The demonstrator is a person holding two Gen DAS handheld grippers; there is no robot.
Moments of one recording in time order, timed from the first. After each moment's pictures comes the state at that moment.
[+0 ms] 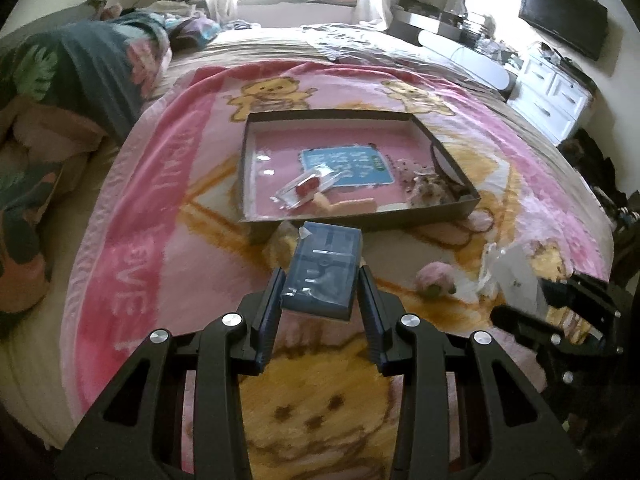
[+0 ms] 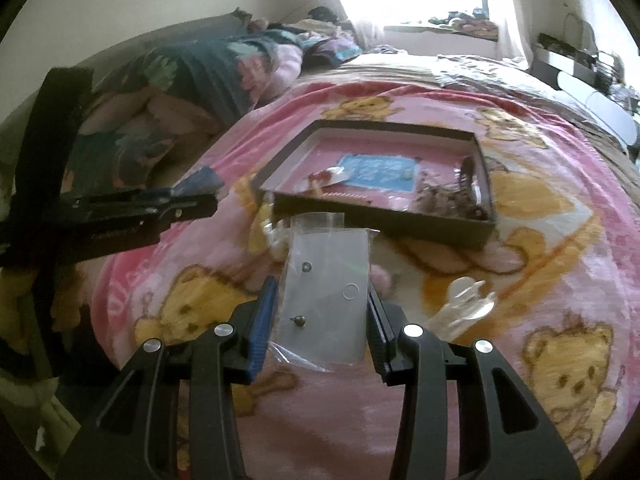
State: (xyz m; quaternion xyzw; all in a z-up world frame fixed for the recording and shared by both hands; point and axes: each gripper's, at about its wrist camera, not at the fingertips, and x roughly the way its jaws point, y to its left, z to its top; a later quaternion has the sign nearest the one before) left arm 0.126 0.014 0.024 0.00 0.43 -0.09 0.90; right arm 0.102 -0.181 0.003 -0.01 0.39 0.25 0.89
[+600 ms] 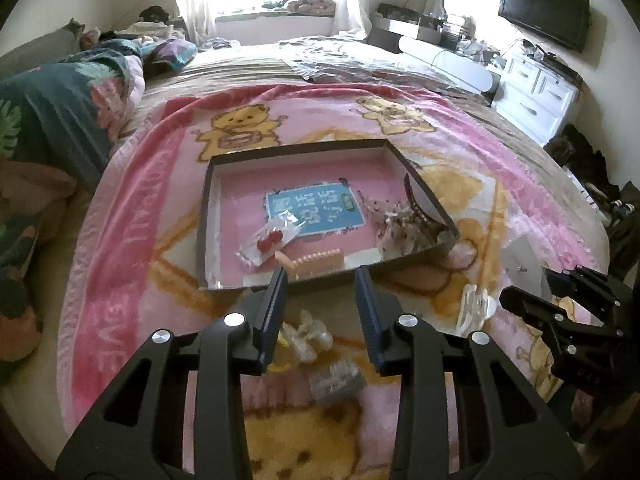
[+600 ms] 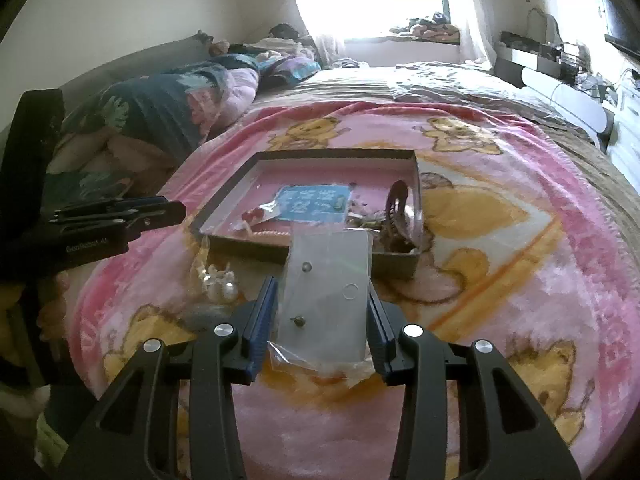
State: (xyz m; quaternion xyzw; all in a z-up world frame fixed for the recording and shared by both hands) left arm 0.167 -0.024 0.043 0.01 0.41 -0.11 0.91; right arm 0.139 -0.230 0.015 0.02 0.37 0.20 0.91
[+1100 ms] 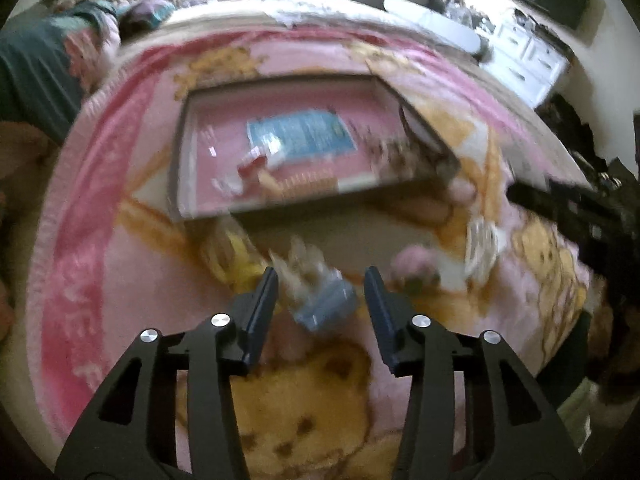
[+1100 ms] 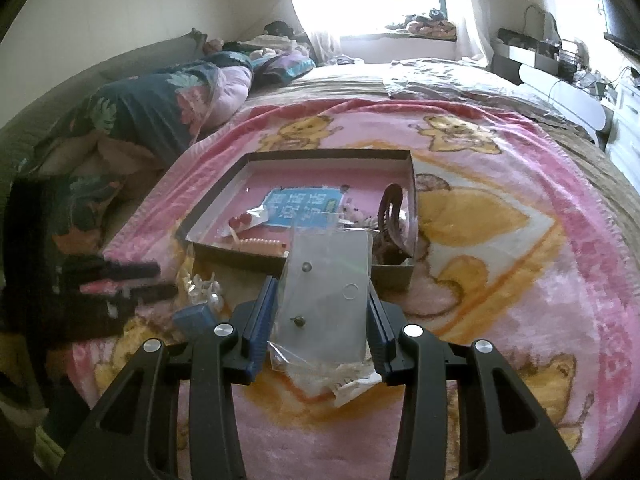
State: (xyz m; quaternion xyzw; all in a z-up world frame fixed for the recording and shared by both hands) left arm 0.153 -0.015 -0.015 0.01 0.49 -0.16 0.86; right arm 0.159 -0.226 0.005 0.02 0.38 0.20 0.90
